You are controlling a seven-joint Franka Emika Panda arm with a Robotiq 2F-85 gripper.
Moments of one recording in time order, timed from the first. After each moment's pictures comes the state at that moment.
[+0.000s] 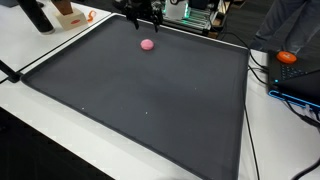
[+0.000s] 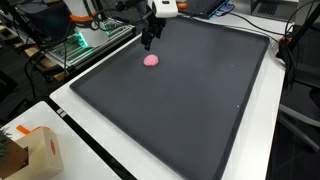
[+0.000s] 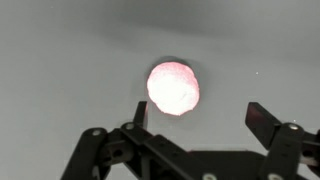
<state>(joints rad) 0.01 0.06 0.03 -2.40 0.00 2.22 -0.13</state>
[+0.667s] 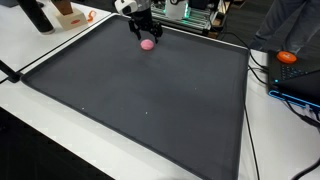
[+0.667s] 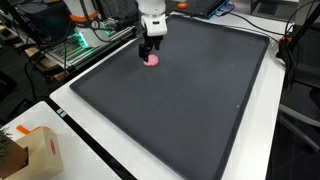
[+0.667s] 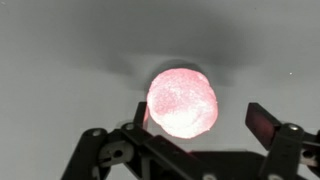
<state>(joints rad) 0.00 0.14 0.02 -2.52 0.06 2.50 -0.14</state>
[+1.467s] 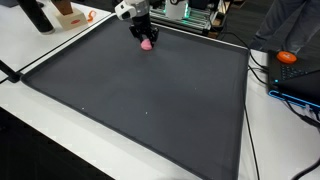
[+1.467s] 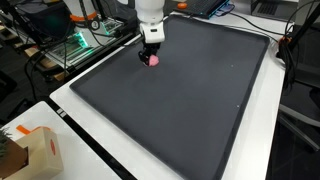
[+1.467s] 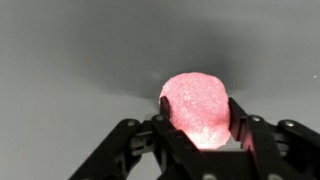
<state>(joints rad) -0.02 0.19 0.02 -2.53 0.06 2.56 -0.14</state>
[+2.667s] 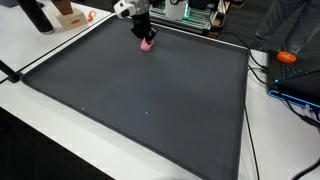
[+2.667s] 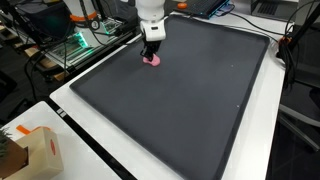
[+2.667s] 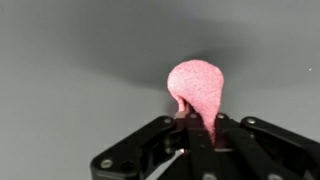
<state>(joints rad) -0.02 0.17 0.02 -2.52 0.06 2.56 -0.14</state>
